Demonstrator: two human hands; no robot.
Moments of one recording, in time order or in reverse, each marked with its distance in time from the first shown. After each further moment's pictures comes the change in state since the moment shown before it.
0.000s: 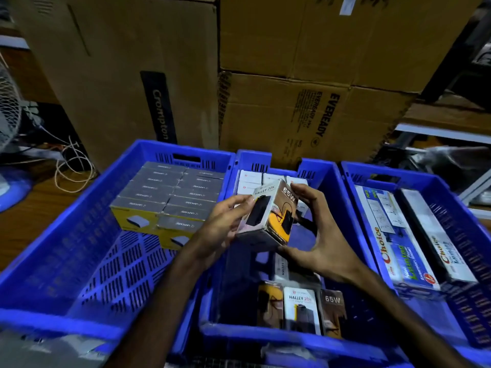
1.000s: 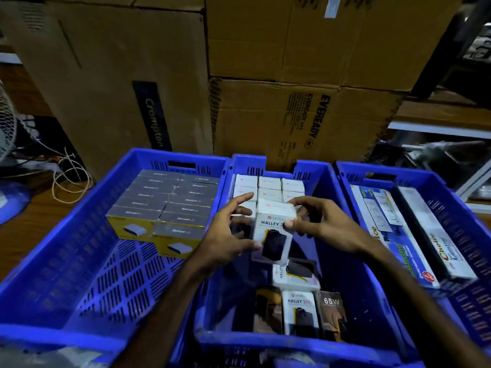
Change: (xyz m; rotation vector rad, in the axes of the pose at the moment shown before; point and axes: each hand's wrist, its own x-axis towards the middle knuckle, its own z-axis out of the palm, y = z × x) left_hand 0.005 -0.019 0.003 0.348 0.015 0.214; right_hand 0.030 0.030 -0.036 0.174 -0.158 0.424
